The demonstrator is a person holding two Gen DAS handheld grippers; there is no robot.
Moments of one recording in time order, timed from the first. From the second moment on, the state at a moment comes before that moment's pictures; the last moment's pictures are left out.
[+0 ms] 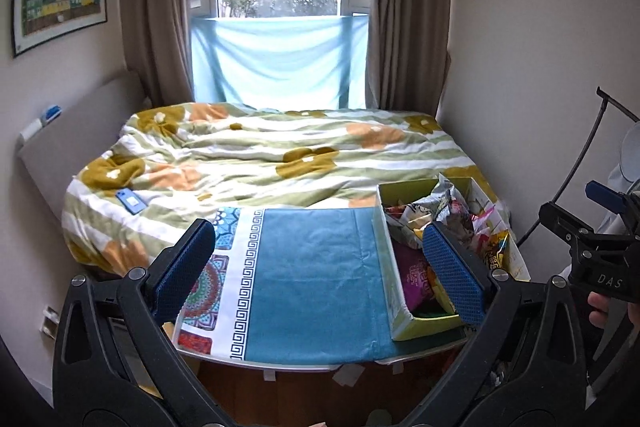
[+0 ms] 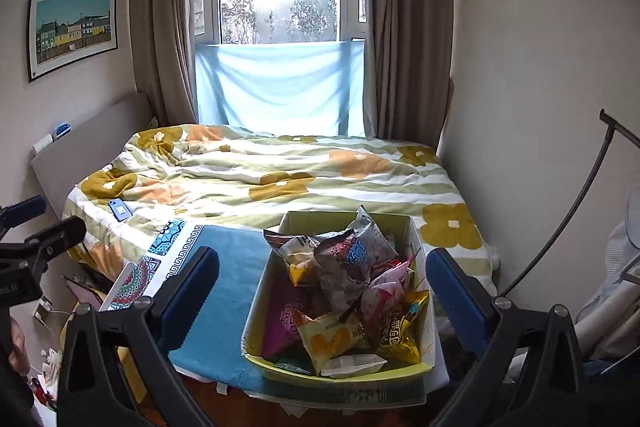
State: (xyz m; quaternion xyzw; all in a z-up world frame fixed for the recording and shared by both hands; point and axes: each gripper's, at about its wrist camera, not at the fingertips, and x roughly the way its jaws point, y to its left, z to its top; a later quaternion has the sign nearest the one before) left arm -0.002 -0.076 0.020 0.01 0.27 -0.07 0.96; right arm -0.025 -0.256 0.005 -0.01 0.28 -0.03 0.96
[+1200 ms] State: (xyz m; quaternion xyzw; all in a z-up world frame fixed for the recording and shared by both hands) left arm -0.028 -0.061 0.009 0.01 0.26 -0.08 0.96; right arm -0.062 -0.222 0.008 0.02 0.27 -0.05 0.96
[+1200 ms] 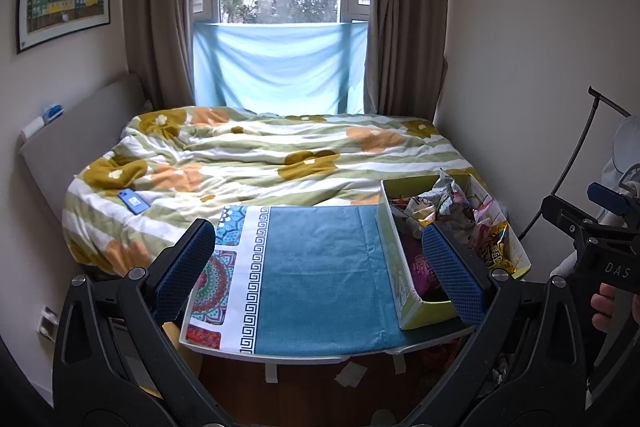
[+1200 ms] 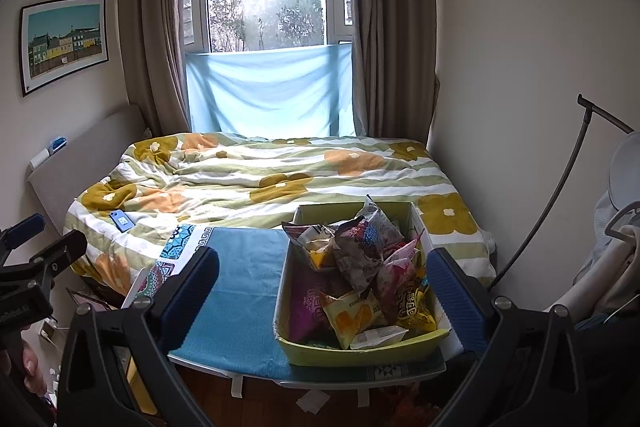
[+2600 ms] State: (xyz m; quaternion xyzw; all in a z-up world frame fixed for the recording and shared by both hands) left arm -0.043 -0.078 0.015 0.03 0.23 -0.03 0.97; right arm -0.065 -0.227 0.001 0.02 0.28 -0.06 0.96
